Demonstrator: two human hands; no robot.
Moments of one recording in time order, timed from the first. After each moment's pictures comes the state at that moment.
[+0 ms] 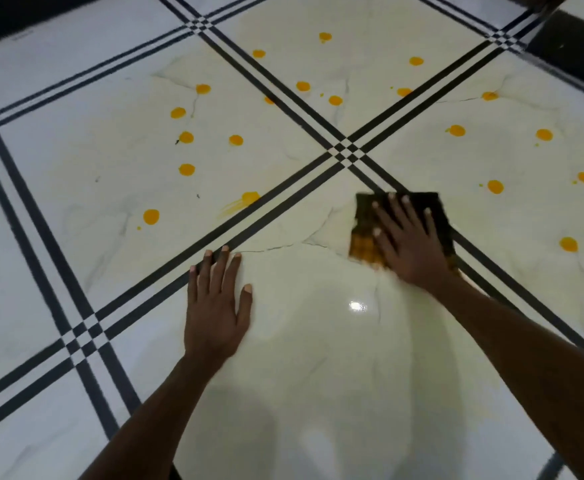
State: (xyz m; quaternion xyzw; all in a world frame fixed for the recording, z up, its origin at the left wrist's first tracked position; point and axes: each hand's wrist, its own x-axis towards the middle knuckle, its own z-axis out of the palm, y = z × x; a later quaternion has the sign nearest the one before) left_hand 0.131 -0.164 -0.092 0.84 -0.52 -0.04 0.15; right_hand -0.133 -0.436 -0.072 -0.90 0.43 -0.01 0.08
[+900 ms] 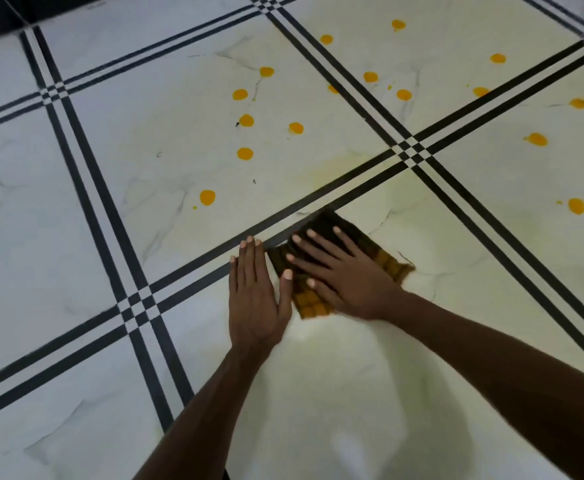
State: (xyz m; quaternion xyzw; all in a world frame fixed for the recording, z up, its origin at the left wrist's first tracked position) left_hand 0.130 -0.162 -0.092 0.89 -0.39 -0.08 0.23; right_hand 0.001 -0.335 -0.075 -1.00 0.05 0.03 0.06
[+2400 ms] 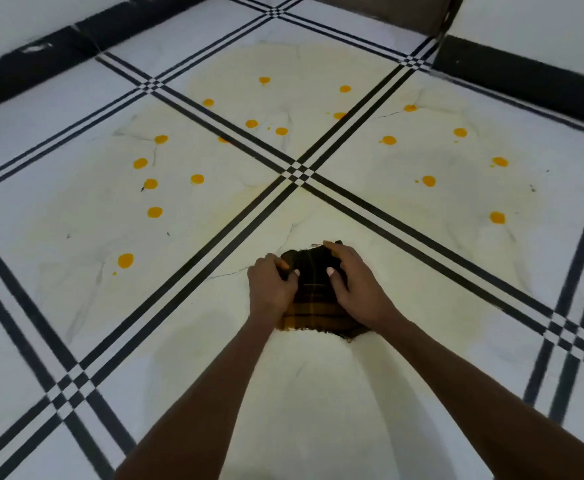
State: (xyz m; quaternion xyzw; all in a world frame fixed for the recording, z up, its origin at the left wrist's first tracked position) left_hand 0.048 -0.283 -0.043 0.82 -0.41 -0.29 0.28; right_hand -0.129 -0.333 -0.041 -0.78 0.44 -0.21 0.39
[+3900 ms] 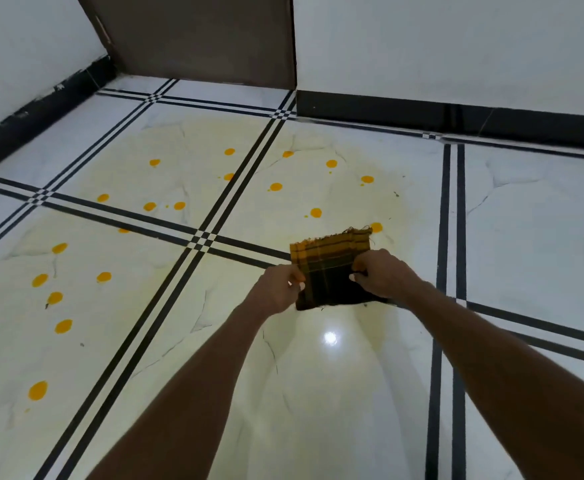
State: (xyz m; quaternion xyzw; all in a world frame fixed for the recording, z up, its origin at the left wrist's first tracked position) left_hand -0.071 -0.403 0.009 0.61 -0.70 -0.35 0.12; right_hand -0.319 -0.418 0.022 -0.72 0.64 0.00 0.25
